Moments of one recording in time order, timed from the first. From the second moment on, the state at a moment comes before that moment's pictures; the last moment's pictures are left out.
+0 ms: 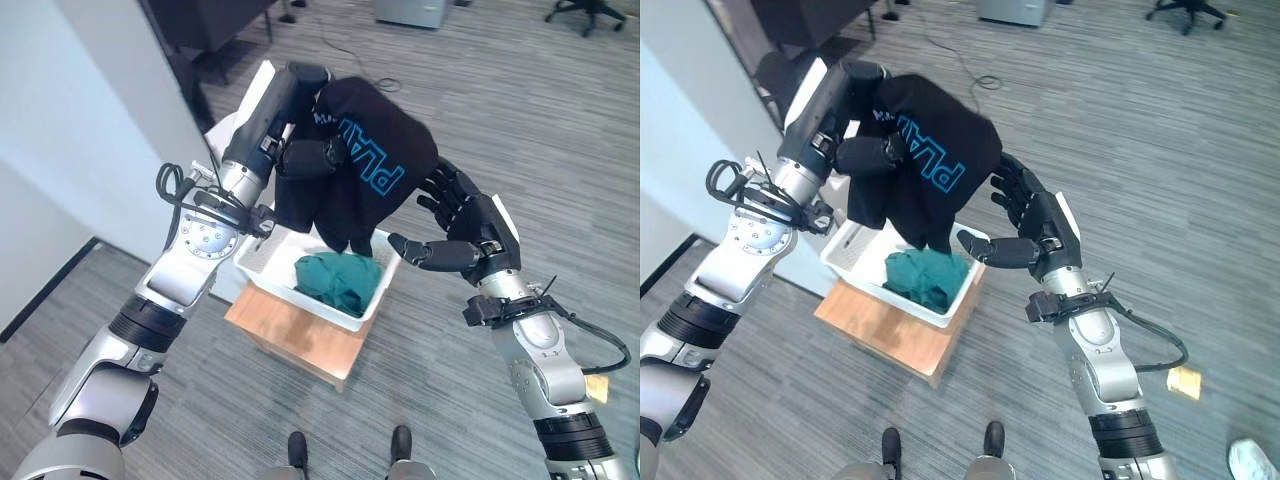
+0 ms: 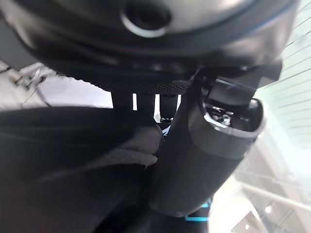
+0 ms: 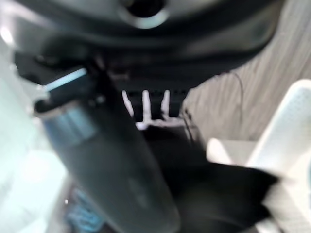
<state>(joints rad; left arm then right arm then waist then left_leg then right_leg) -0.80 0.62 -0.43 0.17 -0.28 -0.09 0.12 -0.19 -0.48 0.03 -0.10 0.59 -0.09 0.06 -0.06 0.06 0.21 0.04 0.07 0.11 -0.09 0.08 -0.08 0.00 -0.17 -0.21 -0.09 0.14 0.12</state>
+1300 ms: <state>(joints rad) -0.90 0.72 -0.55 0.78 -0.06 -0.05 0.10 0.08 -0.44 0.03 -0.18 0.67 -0.13 0.11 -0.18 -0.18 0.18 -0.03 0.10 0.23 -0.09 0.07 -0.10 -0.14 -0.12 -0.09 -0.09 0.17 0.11</state>
